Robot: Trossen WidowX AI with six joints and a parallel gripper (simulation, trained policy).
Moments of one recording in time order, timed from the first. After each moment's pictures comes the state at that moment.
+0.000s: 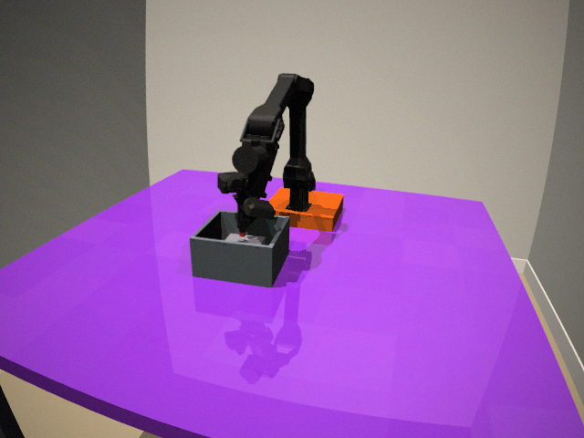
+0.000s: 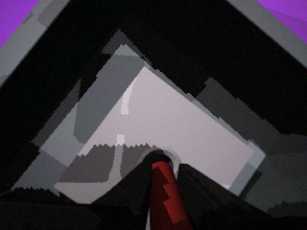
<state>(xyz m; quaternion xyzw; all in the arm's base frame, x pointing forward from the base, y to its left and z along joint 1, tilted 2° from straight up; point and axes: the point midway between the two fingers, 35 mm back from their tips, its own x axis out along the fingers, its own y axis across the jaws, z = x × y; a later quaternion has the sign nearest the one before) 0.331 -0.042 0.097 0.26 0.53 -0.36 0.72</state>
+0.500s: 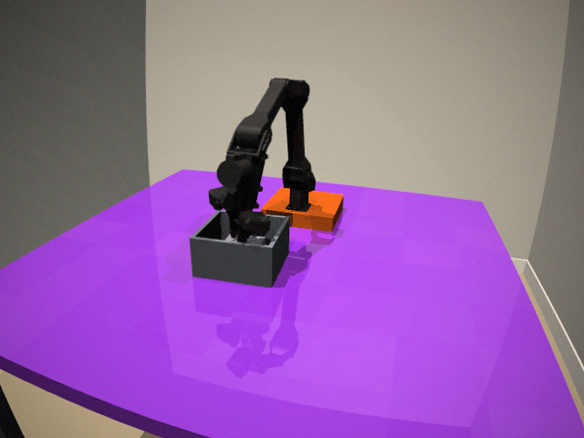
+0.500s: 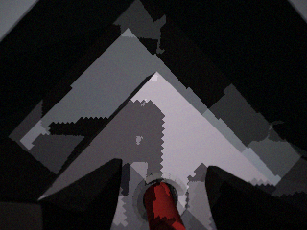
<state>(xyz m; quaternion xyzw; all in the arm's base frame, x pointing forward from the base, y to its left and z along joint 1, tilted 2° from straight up) 0.340 -0.054 0.069 0.24 0.58 -0.32 0.71</state>
